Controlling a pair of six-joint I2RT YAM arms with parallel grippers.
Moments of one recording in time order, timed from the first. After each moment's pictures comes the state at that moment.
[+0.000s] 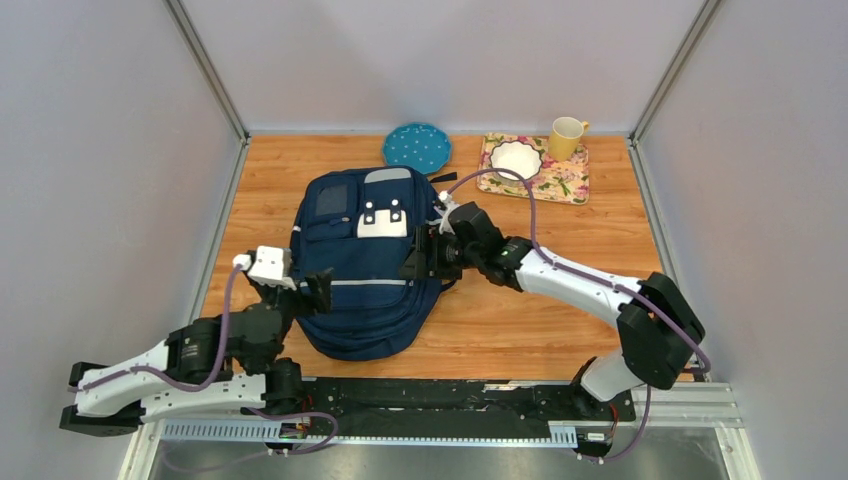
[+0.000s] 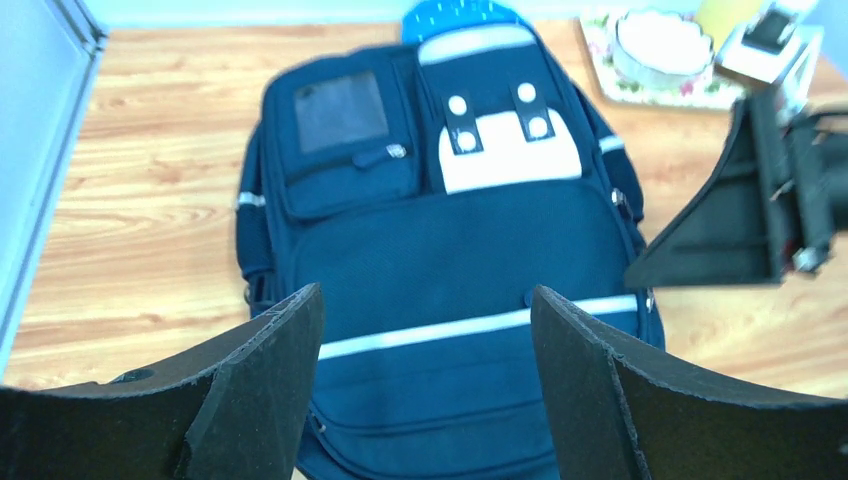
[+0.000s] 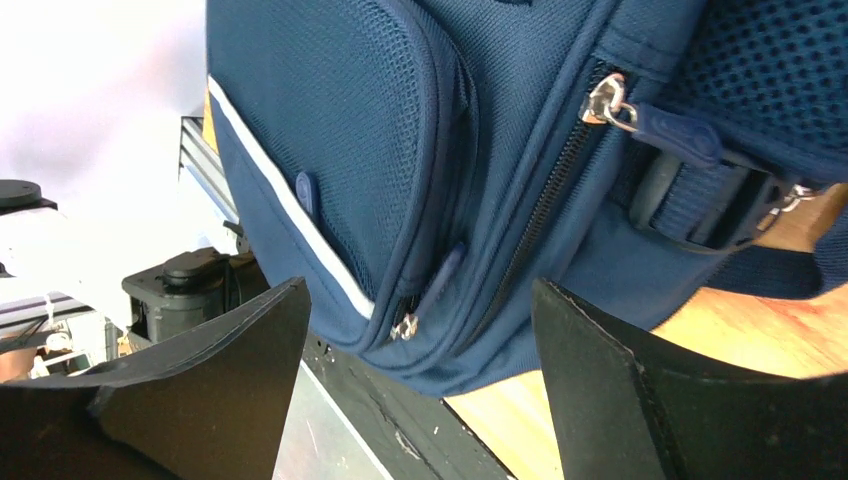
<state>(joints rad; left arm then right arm) -1.36 0.40 0.75 -0.74 -1.11 -0.42 0.79 1.47 0.99 -0.13 -0.30 0.77</state>
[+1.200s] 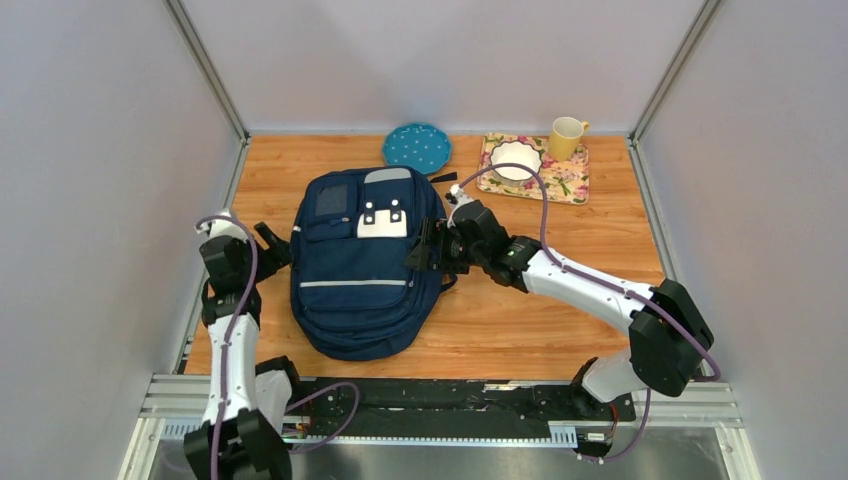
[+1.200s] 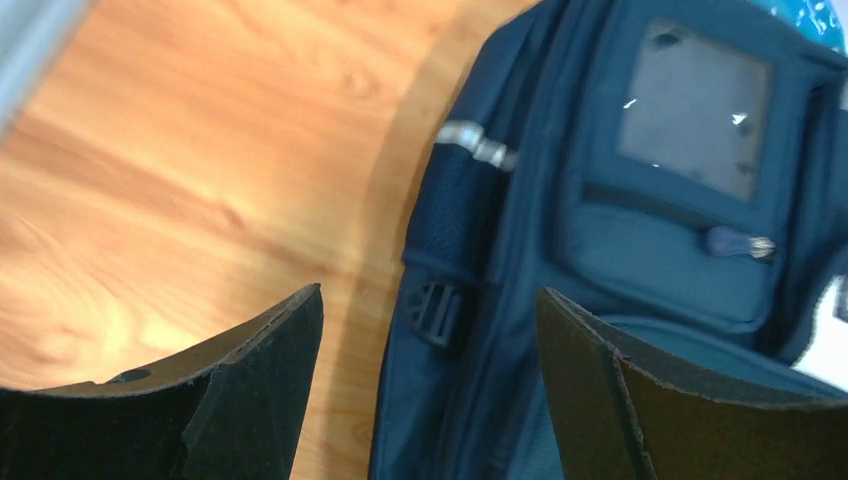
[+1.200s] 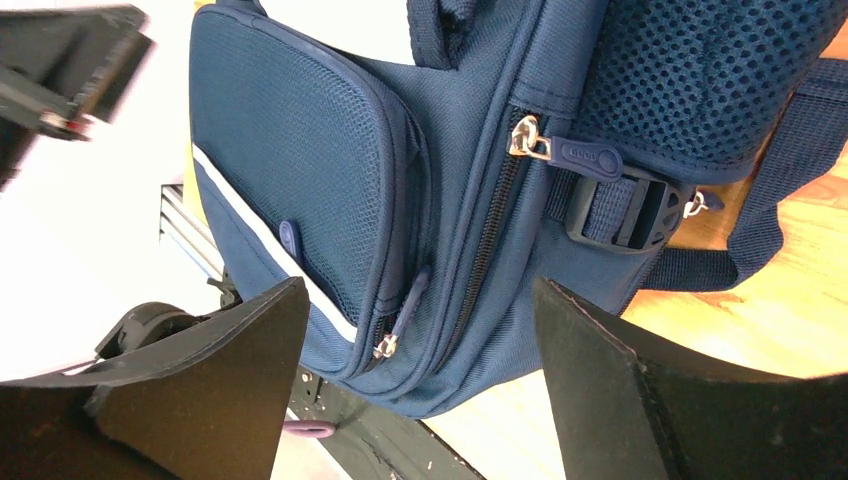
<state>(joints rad) 0.28 0.78 0.55 -0.22 0.14 -0.30 0.82 1.45 1.01 -0.15 -0.14 0.81</state>
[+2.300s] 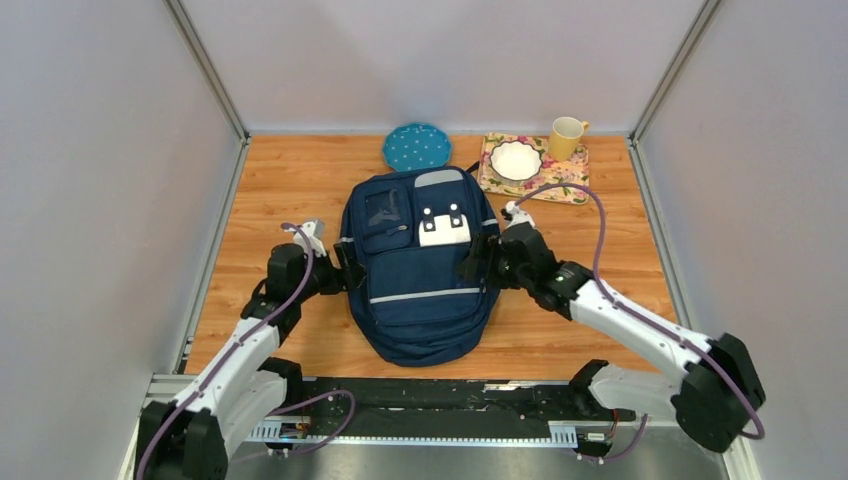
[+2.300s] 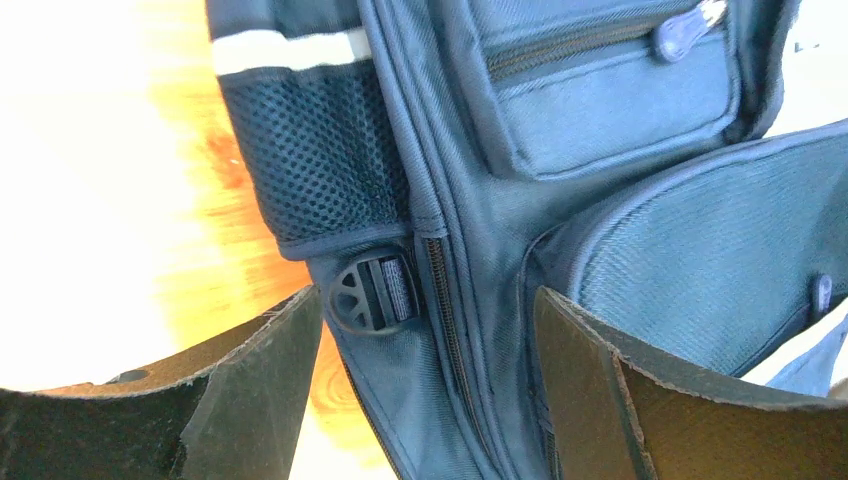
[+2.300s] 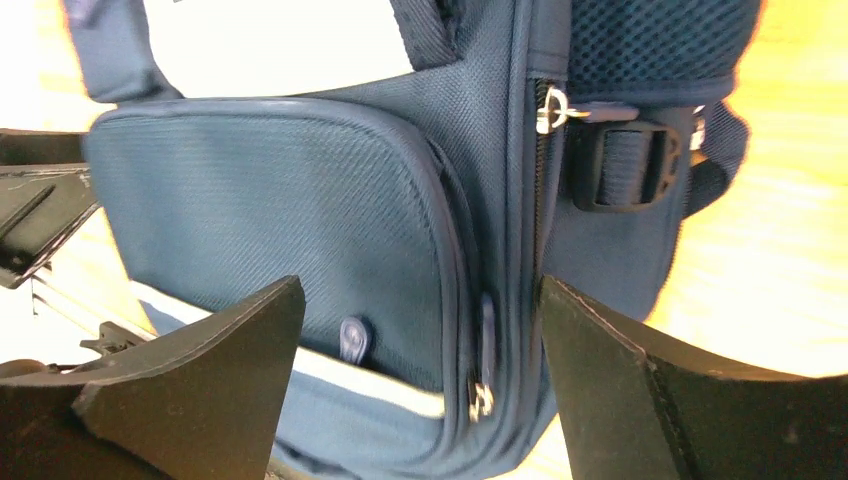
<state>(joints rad) -0.22 0.90 0.35 0.01 0.31 -0.45 0.70 1.19 0.74 -0.25 0.02 0.77</state>
